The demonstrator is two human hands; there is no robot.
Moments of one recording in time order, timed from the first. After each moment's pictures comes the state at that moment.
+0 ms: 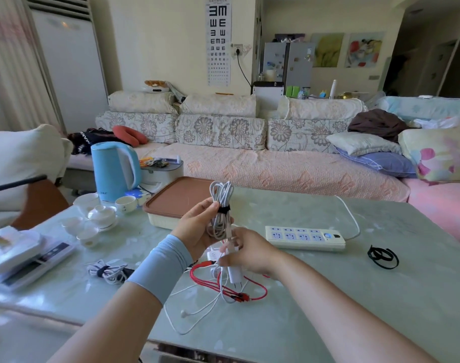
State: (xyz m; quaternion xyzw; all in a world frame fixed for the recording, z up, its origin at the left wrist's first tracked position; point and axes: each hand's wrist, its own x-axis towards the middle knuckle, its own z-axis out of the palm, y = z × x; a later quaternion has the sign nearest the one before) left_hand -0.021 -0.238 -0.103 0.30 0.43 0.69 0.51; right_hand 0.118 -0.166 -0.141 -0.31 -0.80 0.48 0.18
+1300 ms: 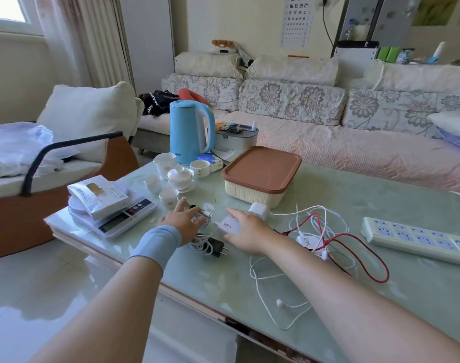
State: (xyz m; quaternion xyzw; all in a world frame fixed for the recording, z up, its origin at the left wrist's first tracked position) left_hand -0.256 -0.316 -0.212 0.39 0.91 0.09 0.11; right_hand -0.096 -0.195 -0.209 -0.25 -0.93 0.26 0.05
